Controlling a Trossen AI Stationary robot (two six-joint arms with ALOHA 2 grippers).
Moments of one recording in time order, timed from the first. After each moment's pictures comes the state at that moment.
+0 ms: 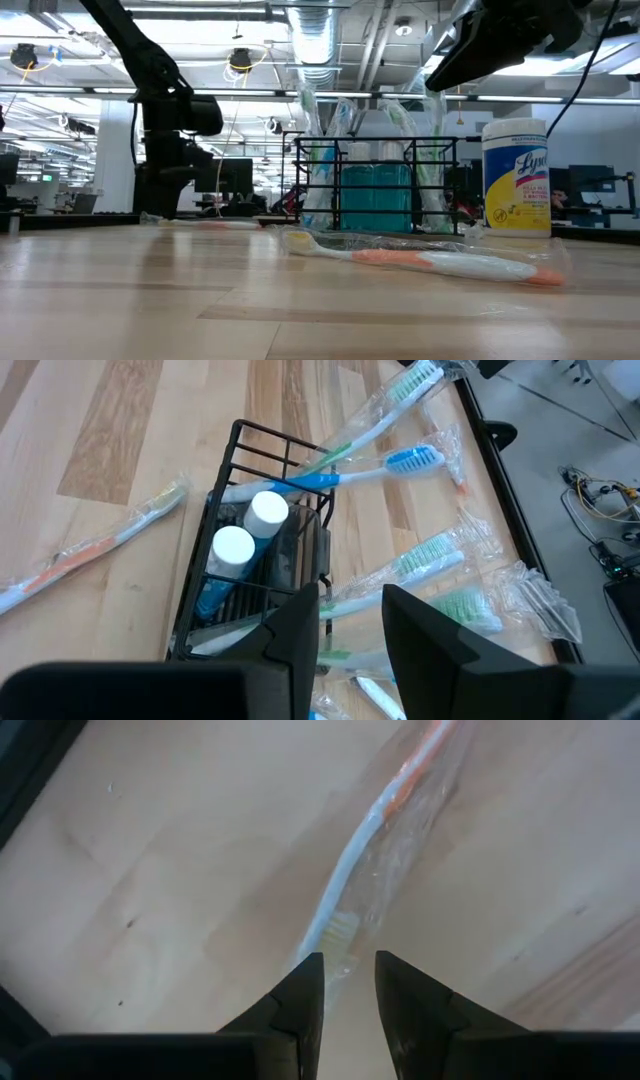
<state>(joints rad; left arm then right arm) 0.84 1.53 0.78 -0.58 -0.17 0.09 0.43 1.30 0.85 -0.36 0.65 0.03</state>
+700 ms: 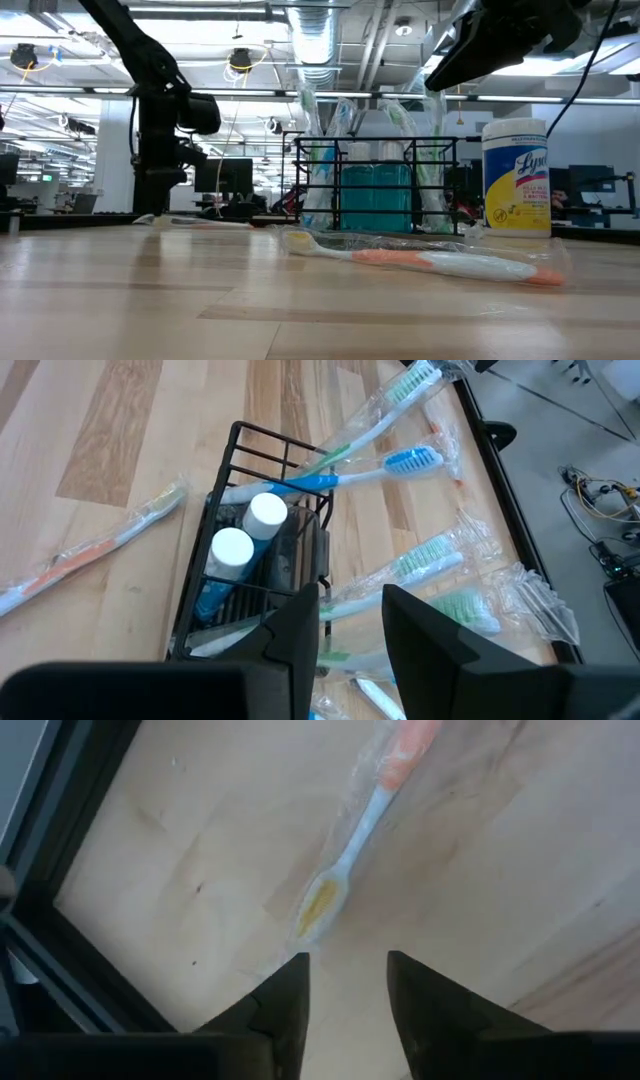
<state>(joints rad) 0.82 1.50 0.78 -0.65 -0.30 0.15 0.43 1.30 0.85 -0.36 0.65 0.03</state>
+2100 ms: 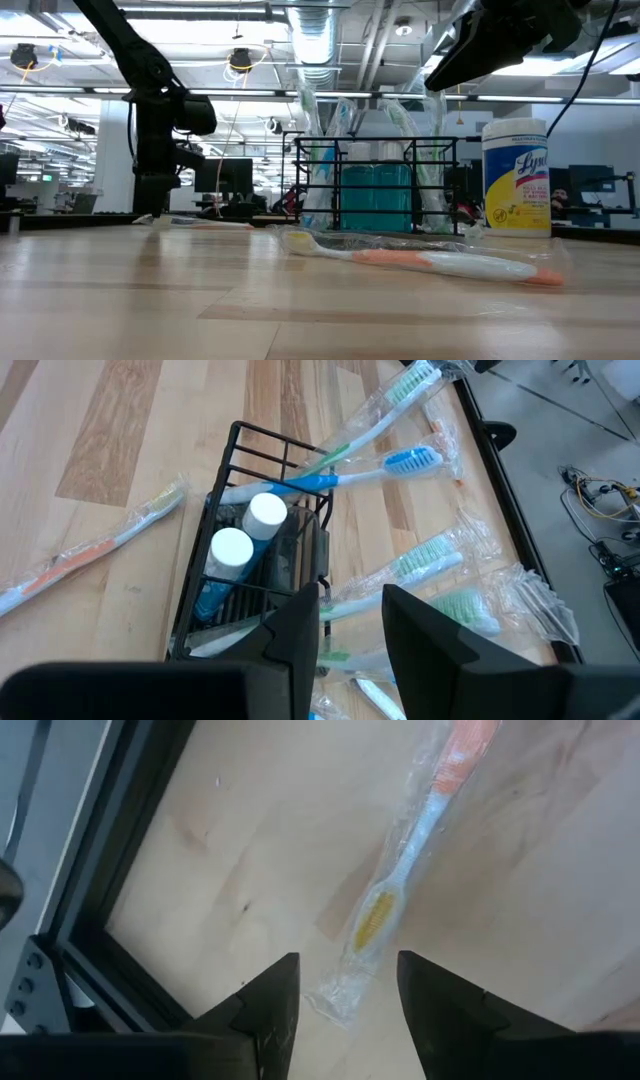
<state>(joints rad) 0.87 1.50 0.75 -0.57 -0.34 0.29 0.43 1.30 0.85 -0.36 0.65 0.03</state>
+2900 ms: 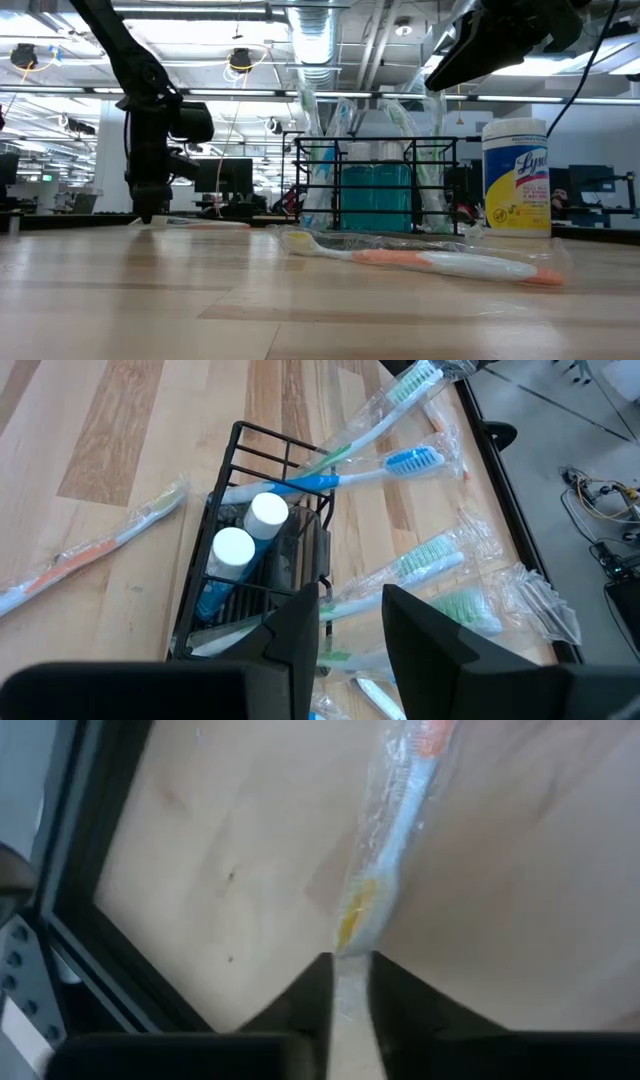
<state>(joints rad) 0.84 1.51 0.67 -0.51 -0.41 0.26 0.43 1.30 0.85 -0.36 0.65 0.03</state>
